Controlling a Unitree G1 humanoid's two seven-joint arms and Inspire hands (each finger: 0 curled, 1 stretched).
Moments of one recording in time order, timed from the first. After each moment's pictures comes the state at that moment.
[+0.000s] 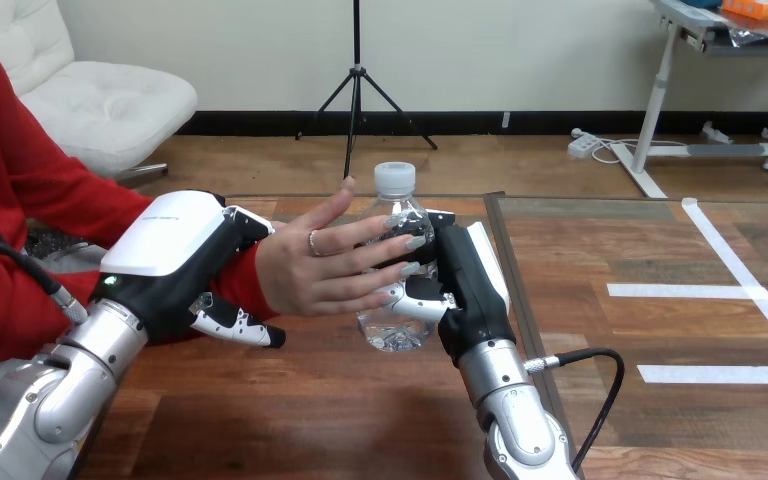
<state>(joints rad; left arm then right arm) -0.35 0.65 -0.23 0.54 0.59 -0.59 0.11 -0.49 0.11 0.07 1.03 -0.12 -0.74 -0.06</state>
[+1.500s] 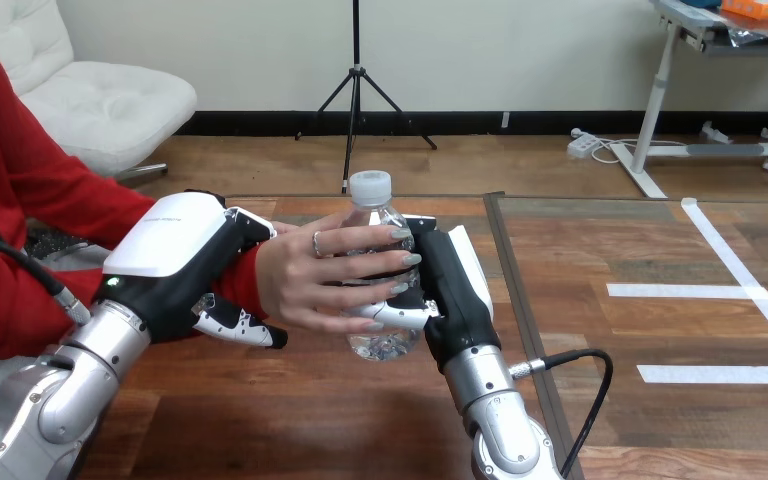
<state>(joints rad) -0.35 0.63 -0.23 0.55 0.59 -0.58 0.11 -0.47 0.11 0.15 1.02 -0.15 -0.73 -0.13</state>
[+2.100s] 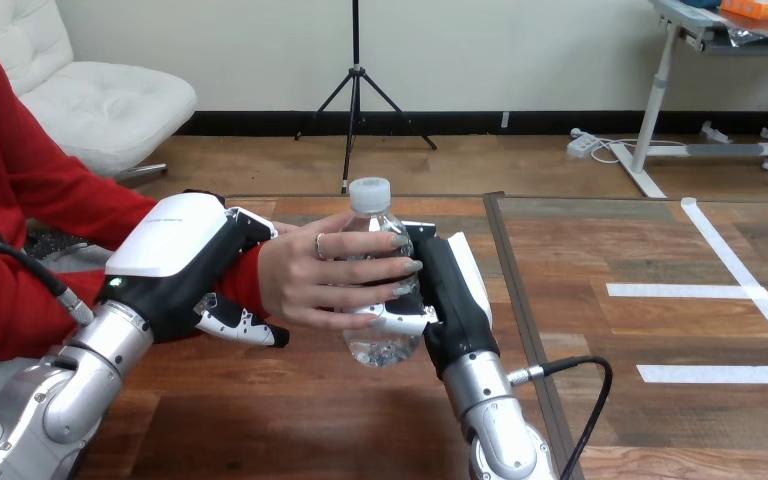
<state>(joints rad) -0.36 0.62 -0.23 0.58 0.60 -0.58 0.13 -0.46 0.12 0.17 1.02 -0.16 -0.72 -0.16</state>
